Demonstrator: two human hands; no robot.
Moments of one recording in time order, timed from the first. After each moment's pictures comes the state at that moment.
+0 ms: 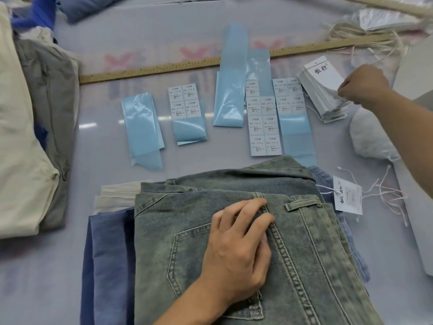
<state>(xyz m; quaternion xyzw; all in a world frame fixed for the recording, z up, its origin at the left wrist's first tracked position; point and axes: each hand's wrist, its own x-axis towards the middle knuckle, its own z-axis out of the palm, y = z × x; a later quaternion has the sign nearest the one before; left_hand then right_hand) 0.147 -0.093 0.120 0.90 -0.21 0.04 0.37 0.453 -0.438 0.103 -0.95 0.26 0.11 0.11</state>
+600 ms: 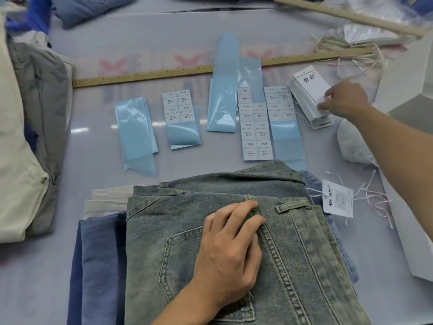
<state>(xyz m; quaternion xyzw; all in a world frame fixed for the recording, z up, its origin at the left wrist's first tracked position) 0.145 -0.092 0.119 0.90 -0.21 0.04 0.38 0.438 -0.437 0.098 -0.98 0.17 0.09 0.09</state>
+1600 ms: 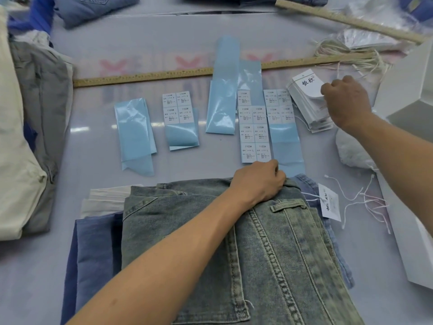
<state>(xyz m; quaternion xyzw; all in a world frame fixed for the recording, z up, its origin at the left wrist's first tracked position) 0.291 -0.181 0.077 0.91 -0.15 -0.27 0.29 0.425 -0.427 0.109 -0.98 -0.05 -0.01 -0.17</state>
